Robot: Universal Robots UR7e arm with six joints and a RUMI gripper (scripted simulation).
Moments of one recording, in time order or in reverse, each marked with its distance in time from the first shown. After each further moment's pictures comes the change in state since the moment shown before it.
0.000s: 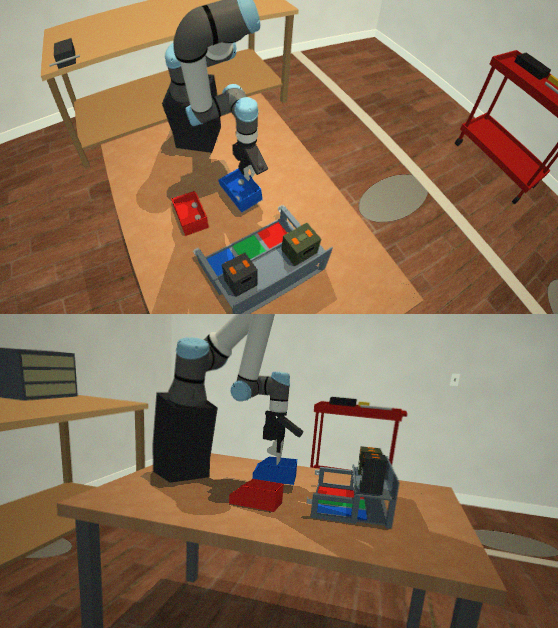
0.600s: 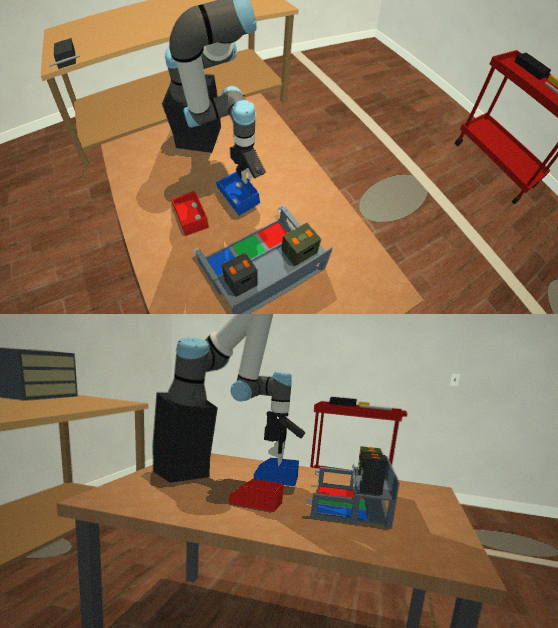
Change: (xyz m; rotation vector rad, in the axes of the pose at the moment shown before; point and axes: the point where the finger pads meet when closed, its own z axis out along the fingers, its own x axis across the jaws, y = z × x) arm 0.016 -0.009 0.000 0.000 0.000 0.004
